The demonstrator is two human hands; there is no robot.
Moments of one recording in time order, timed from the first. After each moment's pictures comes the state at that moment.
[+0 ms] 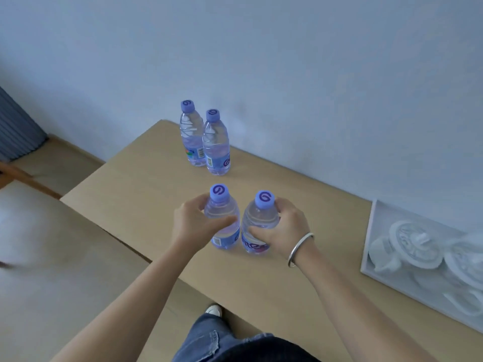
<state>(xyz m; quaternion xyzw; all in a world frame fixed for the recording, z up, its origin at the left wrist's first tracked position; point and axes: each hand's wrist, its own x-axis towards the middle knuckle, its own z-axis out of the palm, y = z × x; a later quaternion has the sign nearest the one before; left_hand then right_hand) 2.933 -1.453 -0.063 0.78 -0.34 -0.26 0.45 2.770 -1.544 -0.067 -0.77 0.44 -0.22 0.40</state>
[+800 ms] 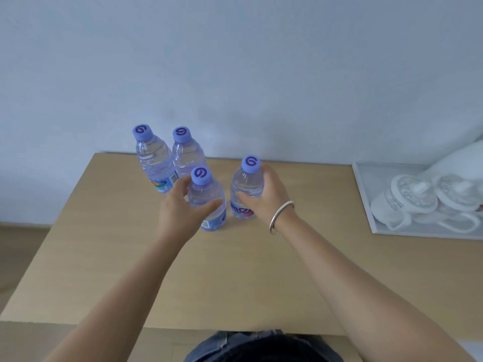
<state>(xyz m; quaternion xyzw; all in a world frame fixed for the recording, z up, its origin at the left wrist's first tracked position) 3.048 -1.540 -0.081 0.72 -0.47 -0.31 0.41 2.870 -1.588 -0.075 -0.66 0.55 -0.36 0.37</state>
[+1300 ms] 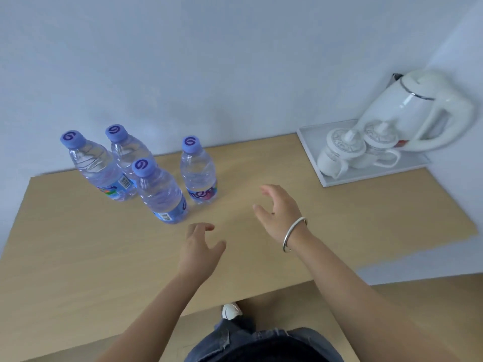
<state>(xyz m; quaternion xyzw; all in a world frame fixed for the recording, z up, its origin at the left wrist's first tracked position) 2.969 -1.473 -0.149 0.69 -0.59 -0.36 0.22 2.784 -1.494 -0.087 -0.62 0.67 -0.28 0.30</state>
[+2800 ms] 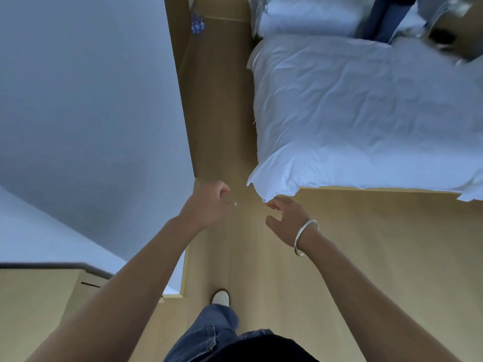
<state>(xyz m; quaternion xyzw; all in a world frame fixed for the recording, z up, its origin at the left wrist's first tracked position) 2.253 -1.233 -0.073 0.00 -0.93 -0.35 -0.11 2.267 -1.033 -0.076 -0.04 0.95 -0.27 0.14</state>
